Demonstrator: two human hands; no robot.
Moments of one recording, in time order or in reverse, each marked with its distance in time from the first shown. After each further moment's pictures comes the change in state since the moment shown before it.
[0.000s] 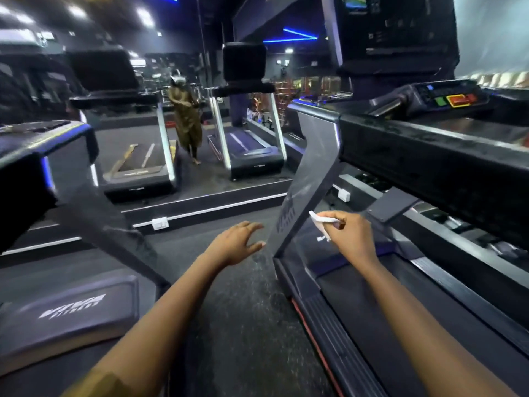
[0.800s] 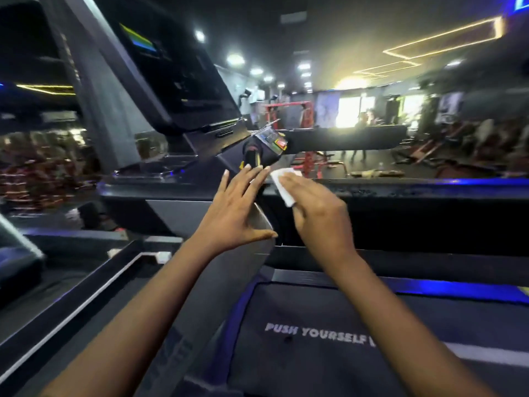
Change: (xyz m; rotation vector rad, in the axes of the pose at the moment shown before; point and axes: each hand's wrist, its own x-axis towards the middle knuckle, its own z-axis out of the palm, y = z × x) left_hand 0.378 0.074 -0.068 -0.213 0.472 1.297; right_hand 0.202 -0.053 0.026 -0.990 0.936 -0.309
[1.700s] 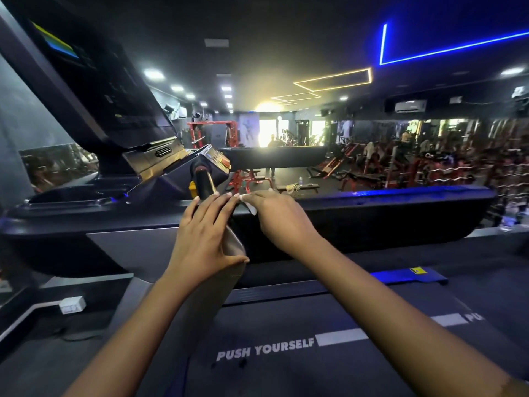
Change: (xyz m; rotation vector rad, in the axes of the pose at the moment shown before) left_hand 0.000 -0.006 0.018 0.031 0.174 0.065; right_hand 0.040 -0.010 0.003 -0.454 -0.653 0.116
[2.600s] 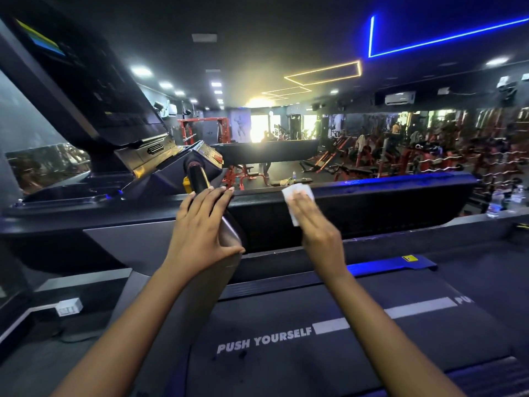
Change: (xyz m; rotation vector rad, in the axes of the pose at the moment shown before) left_hand -0.002 0.000 -0.001 -0.013 0.007 0.010; right_hand -0.075 0.056 0.053 0.031 0.553 0.079
